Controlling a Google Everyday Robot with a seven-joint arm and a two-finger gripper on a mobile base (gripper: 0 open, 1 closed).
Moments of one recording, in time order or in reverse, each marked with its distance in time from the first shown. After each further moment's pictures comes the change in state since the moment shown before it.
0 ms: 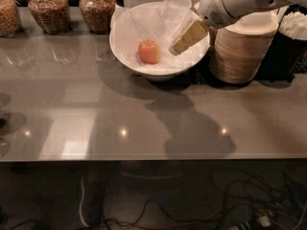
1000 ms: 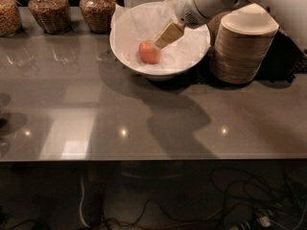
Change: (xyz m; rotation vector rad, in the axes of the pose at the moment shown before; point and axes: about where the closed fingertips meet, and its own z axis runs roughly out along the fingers) arm -0.021 0.005 0.066 -0.089 -0.009 -0.043
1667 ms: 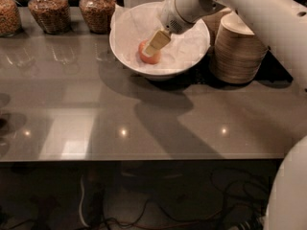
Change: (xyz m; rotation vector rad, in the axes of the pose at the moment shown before) arm 0.001 0.012 0.049 -0.085 0.053 -0.025
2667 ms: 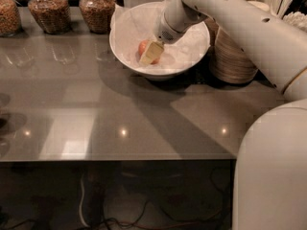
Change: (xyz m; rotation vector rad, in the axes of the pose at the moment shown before) arm 0.020 0.010 0.053 -0.092 0.079 0.030
